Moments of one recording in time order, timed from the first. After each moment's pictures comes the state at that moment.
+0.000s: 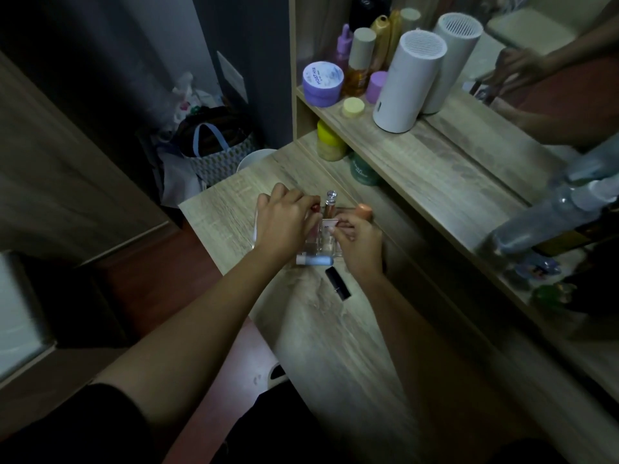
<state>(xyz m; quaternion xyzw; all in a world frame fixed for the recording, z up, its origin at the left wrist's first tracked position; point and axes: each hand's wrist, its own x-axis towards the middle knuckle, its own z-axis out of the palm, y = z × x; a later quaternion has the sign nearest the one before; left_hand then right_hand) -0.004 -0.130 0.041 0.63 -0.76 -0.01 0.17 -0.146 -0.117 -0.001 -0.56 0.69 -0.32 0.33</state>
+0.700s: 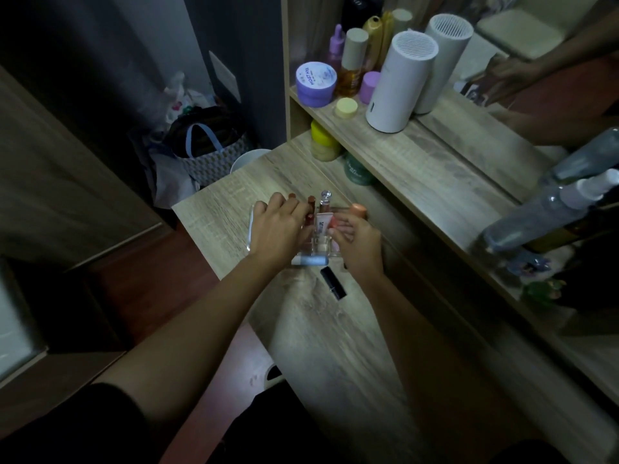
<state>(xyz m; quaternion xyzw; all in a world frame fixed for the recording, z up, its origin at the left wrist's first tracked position) -0.004 -0.118 0.042 0.61 -0.79 0.03 0.12 -0.156 -0.115 -0.001 -0.58 0.68 -0.32 0.32</state>
